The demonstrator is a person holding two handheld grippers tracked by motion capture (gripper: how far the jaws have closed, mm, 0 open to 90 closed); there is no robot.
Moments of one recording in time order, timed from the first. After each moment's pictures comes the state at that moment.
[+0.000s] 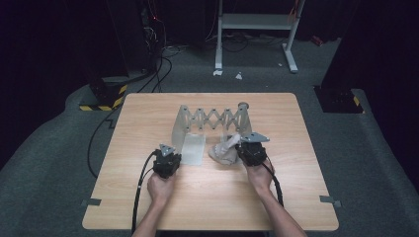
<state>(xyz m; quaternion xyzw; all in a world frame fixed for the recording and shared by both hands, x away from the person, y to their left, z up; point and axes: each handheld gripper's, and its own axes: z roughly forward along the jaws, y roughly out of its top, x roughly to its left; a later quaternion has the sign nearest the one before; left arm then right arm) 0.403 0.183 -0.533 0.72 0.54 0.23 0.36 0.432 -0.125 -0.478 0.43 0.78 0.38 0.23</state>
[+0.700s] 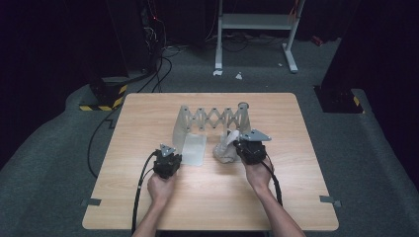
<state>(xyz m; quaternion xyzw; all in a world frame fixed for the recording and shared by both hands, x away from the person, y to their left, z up) 0.402 0.181 -0.533 0.72 0.54 0.22 0.37 0.423 -0.119 -0.455 0.41 0.77 0.42 0.25</state>
